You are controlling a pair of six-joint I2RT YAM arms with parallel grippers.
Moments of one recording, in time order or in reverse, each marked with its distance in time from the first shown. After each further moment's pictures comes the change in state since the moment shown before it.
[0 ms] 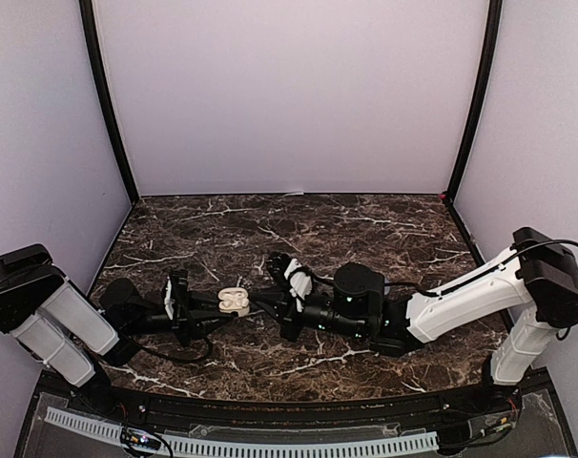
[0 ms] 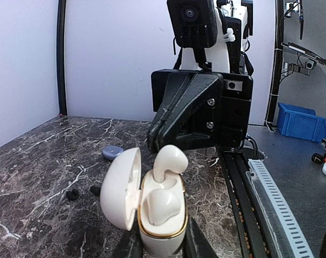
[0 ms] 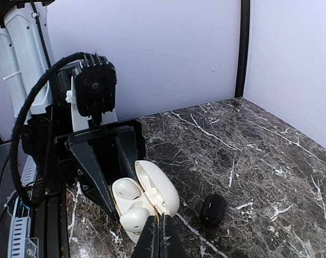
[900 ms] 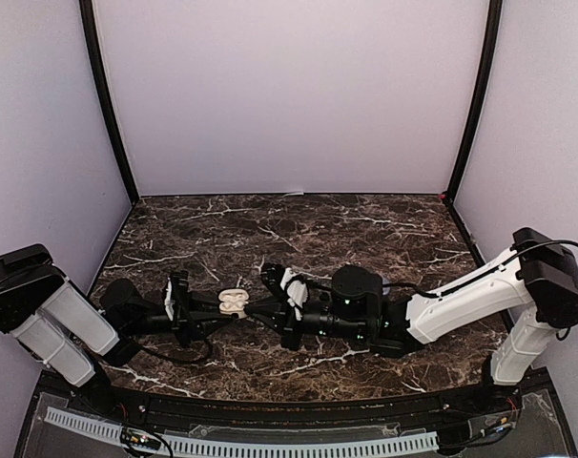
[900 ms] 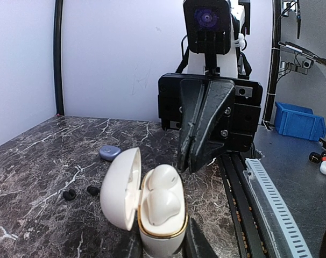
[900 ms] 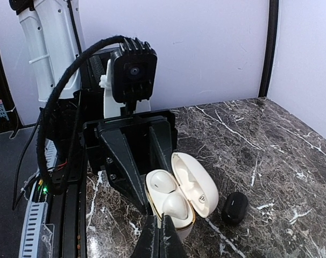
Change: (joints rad) left arm -0.002 0.001 0.000 0.000 0.009 0.000; right arm 0.008 0.000 0.000 -0.029 -0.111 -0.021
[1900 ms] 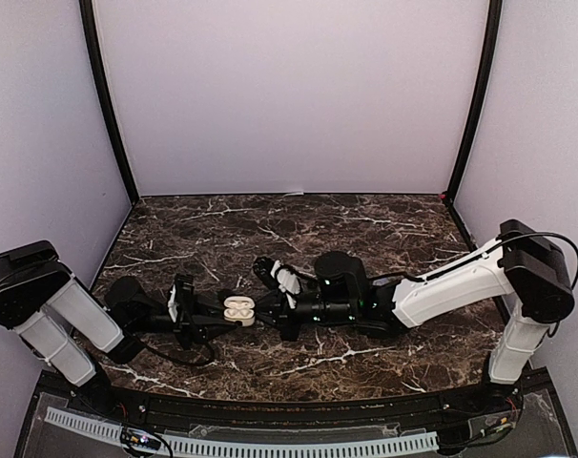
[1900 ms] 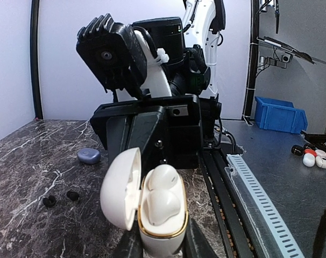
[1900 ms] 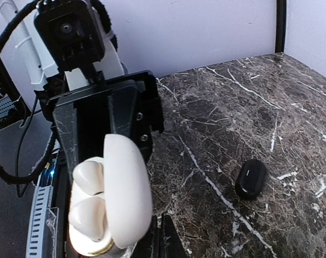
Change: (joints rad) left arm -0.014 0.038 0.032 0.007 0.099 0.000; right arm -0.102 0.082 0.102 -0.184 -0.164 0.102
